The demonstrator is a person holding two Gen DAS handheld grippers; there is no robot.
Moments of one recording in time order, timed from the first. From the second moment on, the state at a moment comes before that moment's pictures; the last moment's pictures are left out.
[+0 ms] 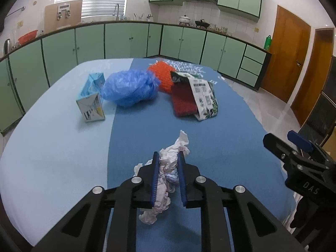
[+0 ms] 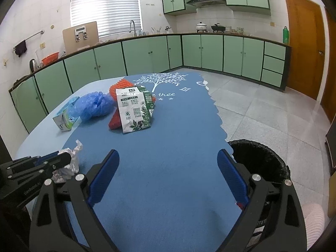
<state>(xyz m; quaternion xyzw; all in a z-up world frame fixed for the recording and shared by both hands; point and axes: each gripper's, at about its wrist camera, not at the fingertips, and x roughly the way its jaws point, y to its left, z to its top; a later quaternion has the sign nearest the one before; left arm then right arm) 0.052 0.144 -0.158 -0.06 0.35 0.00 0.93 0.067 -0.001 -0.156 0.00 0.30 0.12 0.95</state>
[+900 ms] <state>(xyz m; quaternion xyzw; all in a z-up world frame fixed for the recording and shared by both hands) 0.101 0.185 -0.122 -0.08 0.29 0.05 0.95 0.149 0.056 -0.127 -0.02 0.27 0.17 0.95</state>
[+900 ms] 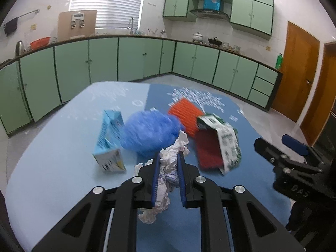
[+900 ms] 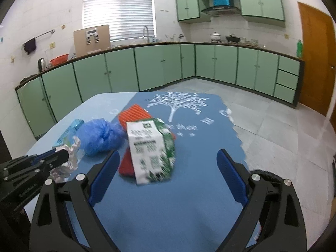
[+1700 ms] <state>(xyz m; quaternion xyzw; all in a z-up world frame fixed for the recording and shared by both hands) 0.143 0.198 -0.131 -0.09 0.29 0.06 0.95 0.221 0.088 -0.163 -0.03 0.36 0.22 0.91</state>
